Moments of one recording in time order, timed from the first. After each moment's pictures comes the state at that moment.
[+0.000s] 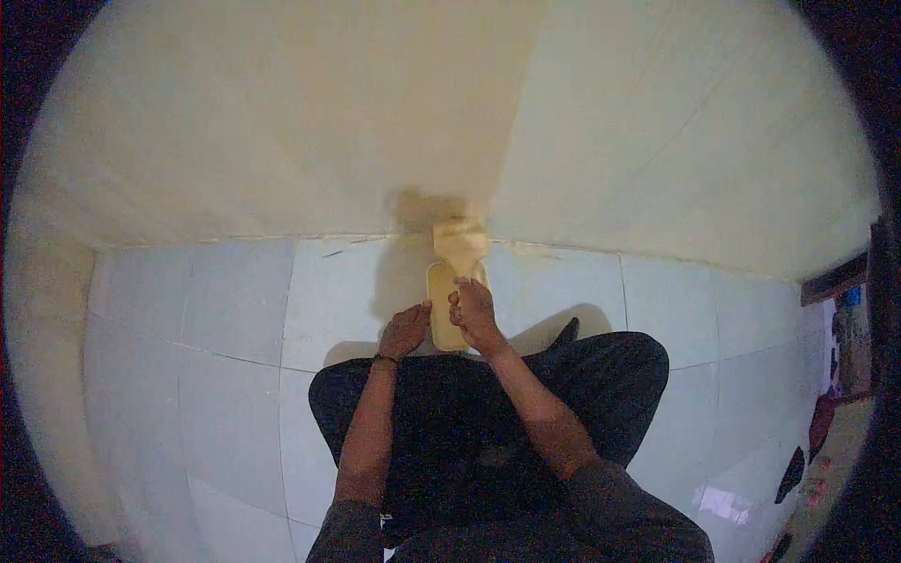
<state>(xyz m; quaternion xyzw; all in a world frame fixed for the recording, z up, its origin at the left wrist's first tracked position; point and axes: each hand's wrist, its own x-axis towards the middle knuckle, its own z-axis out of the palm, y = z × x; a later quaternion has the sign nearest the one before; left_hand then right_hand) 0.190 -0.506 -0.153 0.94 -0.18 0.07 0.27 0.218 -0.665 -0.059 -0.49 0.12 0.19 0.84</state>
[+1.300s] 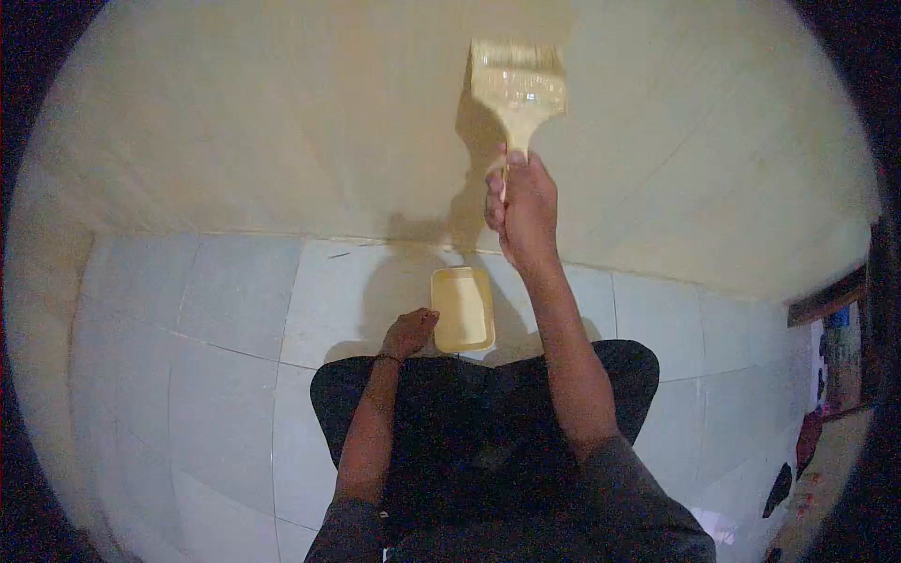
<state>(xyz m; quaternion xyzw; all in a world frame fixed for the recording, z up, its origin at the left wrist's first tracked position) 0.186 -0.514 -0.123 0.91 -0.06 -0.03 0.40 0.260 -0.658 0.164 -0.59 -0.11 -0.03 0.80</state>
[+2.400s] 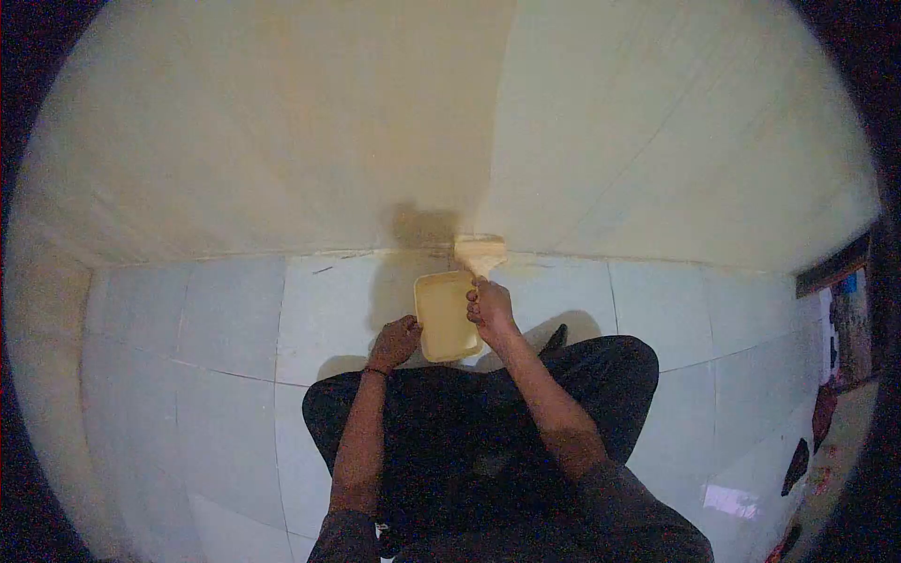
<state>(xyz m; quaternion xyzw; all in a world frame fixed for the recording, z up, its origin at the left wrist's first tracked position) 0.192 -0.512 -0.105 0.89 -0.03 -0.11 0.44 0.243 -0.703 -0.039 -0.46 0.21 0.17 0.85</state>
